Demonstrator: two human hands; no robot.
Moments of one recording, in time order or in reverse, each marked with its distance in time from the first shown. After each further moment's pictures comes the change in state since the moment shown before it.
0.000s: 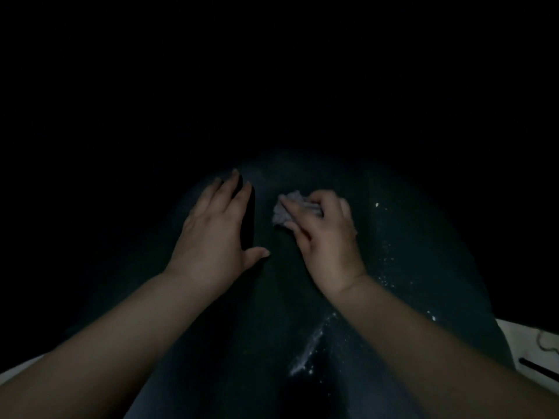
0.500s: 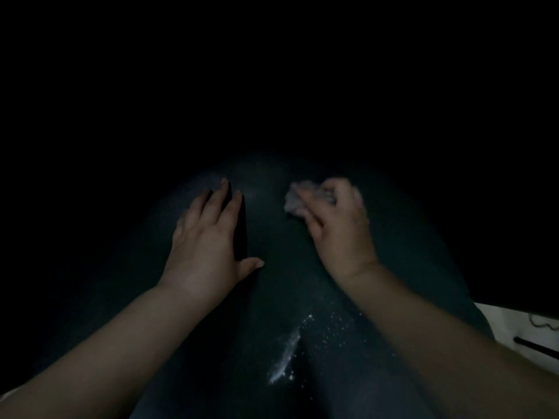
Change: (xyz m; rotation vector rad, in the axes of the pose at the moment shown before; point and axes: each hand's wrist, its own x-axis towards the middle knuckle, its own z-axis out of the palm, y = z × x) left_hand 0.007 0.030 0.016 0.106 -0.008 0.024; right_hand -0.001 0.046 -0.032 -0.059 0.052 0.140
